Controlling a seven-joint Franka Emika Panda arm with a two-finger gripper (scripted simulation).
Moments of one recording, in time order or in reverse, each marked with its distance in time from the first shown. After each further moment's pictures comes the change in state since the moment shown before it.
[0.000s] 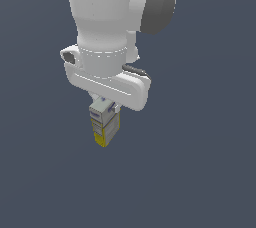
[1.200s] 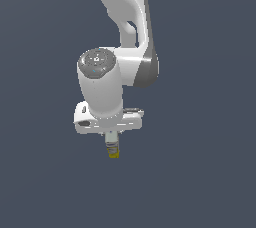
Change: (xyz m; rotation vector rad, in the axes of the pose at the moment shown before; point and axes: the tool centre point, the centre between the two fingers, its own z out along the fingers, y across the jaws) arm -0.014 -0.004 0.146 0.043 -0.137 -0.563
